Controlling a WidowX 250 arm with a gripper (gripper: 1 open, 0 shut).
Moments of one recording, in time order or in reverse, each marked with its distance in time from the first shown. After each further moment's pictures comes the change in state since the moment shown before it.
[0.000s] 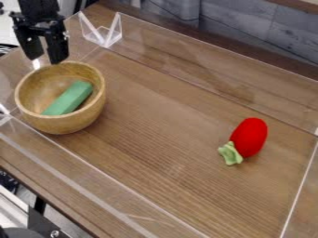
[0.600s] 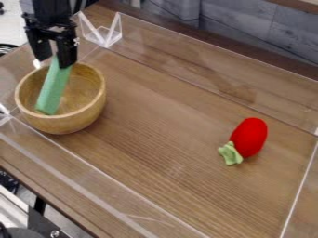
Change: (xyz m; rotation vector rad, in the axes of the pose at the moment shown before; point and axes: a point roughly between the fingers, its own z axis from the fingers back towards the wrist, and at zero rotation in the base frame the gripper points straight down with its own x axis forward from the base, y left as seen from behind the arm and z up) arm 0.007 0.000 -0.014 0.063 0.040 -0.044
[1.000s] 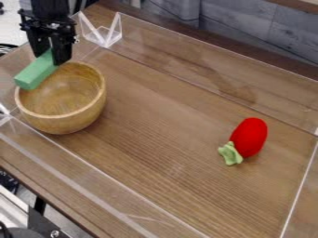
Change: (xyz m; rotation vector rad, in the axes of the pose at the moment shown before) arm 0.001 -0.006 0.006 0.049 0.032 0.039
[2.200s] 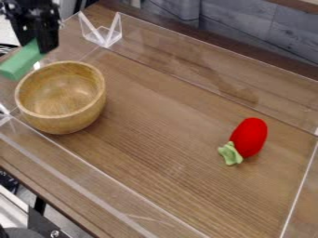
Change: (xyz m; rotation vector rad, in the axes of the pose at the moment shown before) arm -0.020 0.007 0.027 -0.062 -0.030 -0.002
